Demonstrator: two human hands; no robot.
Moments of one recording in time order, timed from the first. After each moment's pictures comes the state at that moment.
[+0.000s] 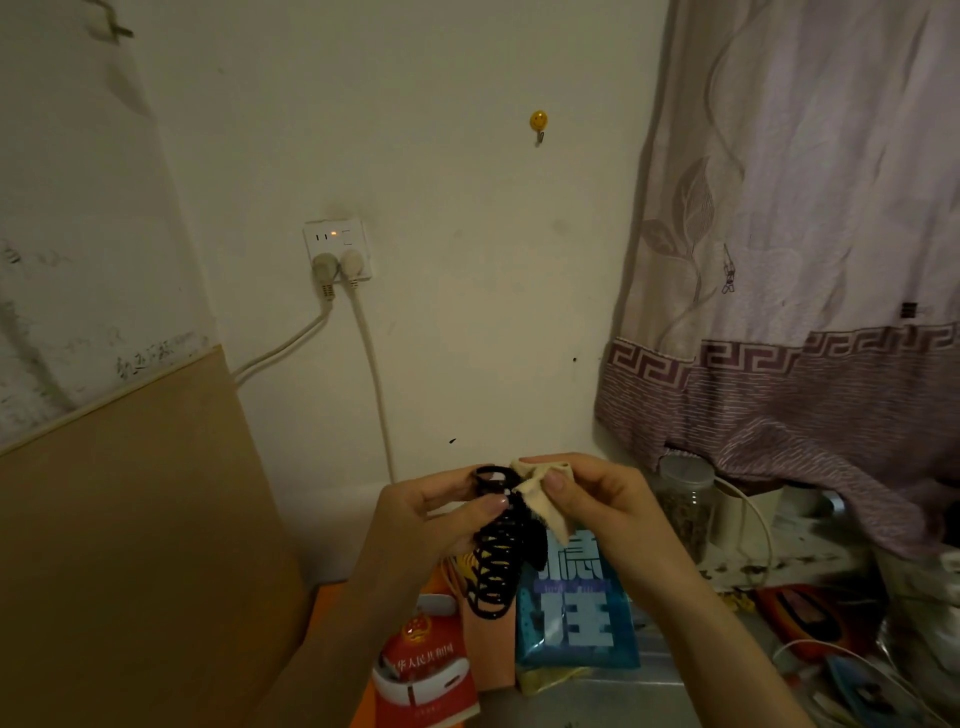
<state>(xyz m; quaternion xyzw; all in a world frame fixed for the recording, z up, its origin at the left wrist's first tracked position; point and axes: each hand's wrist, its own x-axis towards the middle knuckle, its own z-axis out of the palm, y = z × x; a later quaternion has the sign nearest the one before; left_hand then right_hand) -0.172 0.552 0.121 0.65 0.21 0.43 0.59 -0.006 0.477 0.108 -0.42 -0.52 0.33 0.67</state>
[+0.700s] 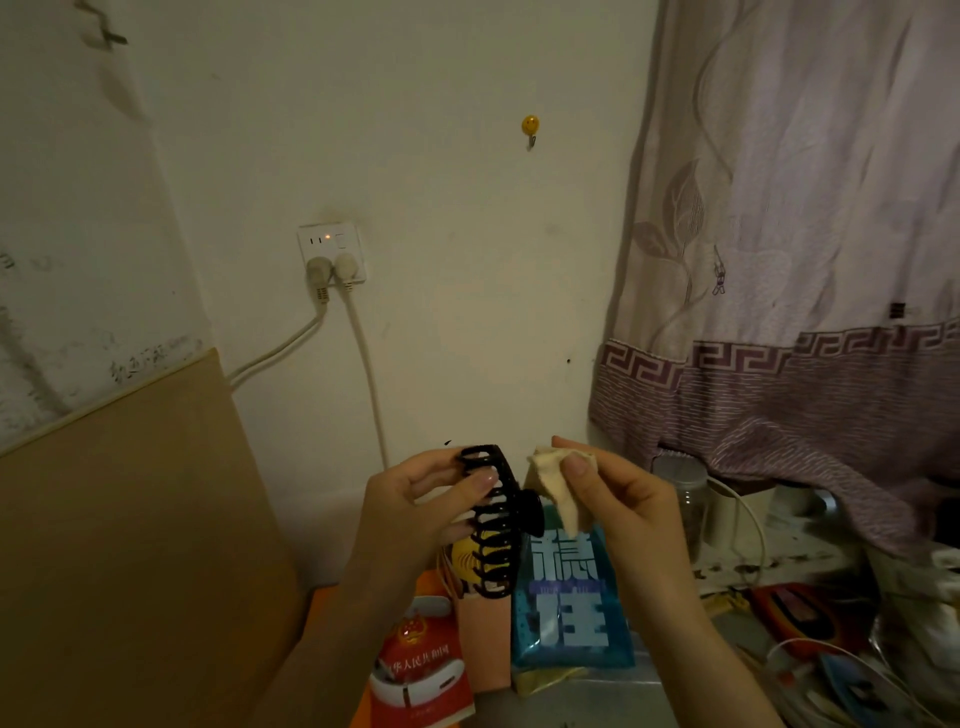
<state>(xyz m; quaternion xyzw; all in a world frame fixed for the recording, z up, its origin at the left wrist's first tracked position) -0.165 0.548 0.130 0.61 0.24 0.47 0.59 -0.015 0.465 0.107 -0.43 -0.43 0.23 0.76</state>
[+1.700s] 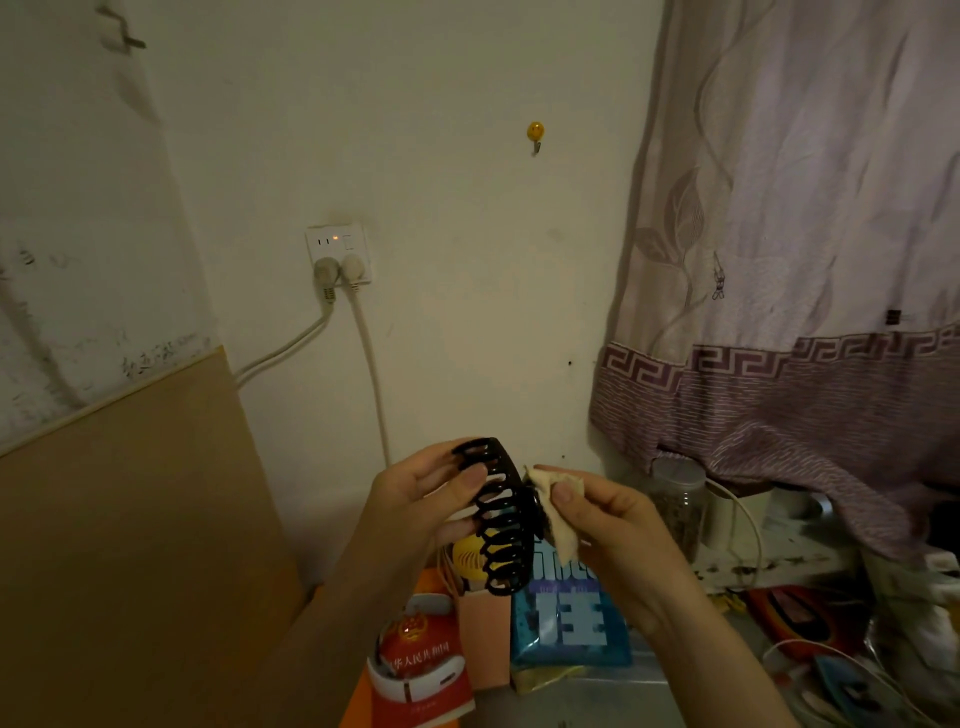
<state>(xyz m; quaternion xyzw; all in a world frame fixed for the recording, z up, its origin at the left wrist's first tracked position) -0.176 0.547 0.132 0.59 0.18 0.42 0.66 -0.016 0.458 0.105 -0.41 -0.38 0.43 0.71</state>
